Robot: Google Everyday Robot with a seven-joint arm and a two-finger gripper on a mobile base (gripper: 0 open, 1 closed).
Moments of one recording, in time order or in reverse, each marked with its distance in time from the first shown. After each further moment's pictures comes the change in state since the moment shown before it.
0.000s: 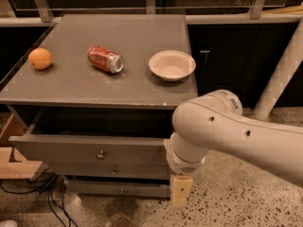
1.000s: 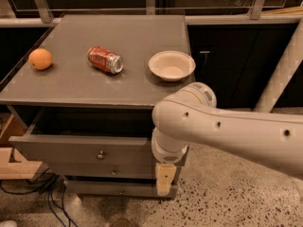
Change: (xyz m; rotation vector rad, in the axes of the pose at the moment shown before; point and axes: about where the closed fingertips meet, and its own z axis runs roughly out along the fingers) arm -0.034 -0.041 0.015 0.068 0.021 -0.012
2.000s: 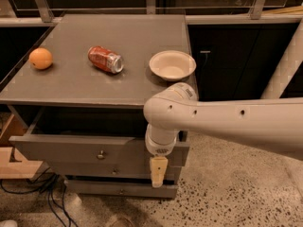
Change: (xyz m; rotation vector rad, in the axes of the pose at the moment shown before) arm -0.007 -0.037 0.055 -0.058 0.009 -0.026
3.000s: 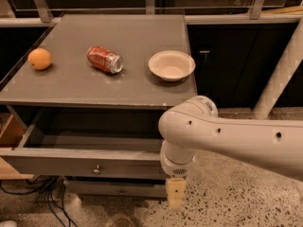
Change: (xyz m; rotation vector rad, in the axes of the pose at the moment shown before) arm 0.039 0.075 -0.016 -0.092 0.044 0.032
